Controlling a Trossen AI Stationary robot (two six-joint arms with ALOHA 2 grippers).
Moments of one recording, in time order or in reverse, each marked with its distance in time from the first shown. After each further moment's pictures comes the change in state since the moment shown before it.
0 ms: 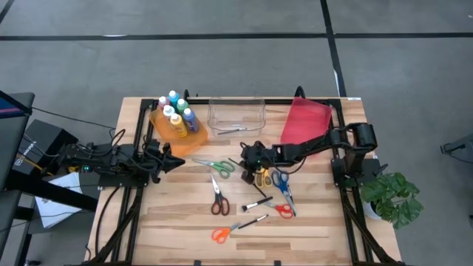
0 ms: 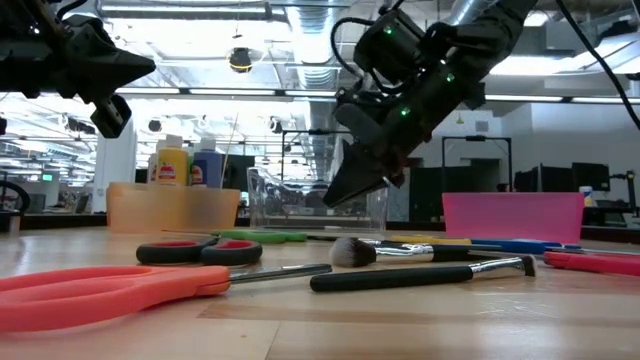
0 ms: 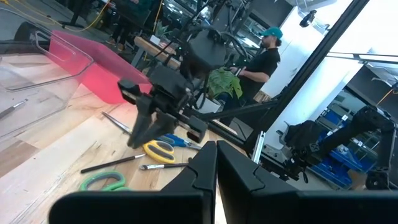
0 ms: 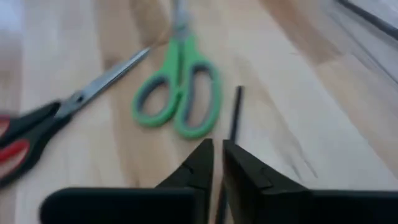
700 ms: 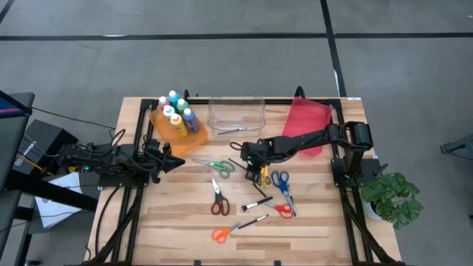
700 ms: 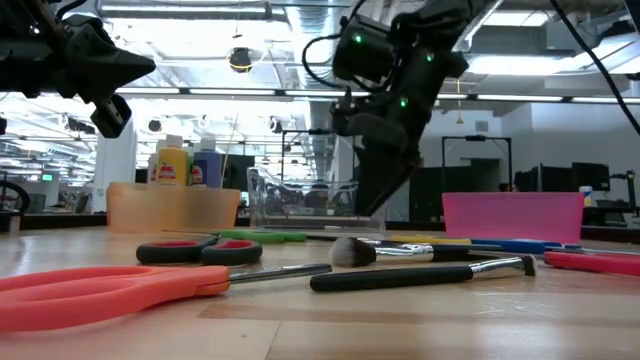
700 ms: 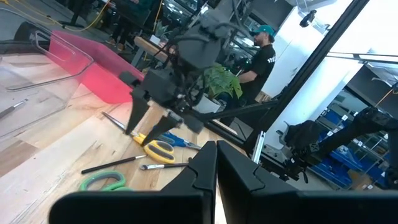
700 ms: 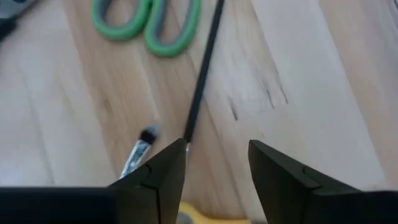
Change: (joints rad) left arm 0.000 0.000 0.000 0.000 0.000 0.000; right arm -0.041 0.035 0.240 -0.585 -0.065 -0.055
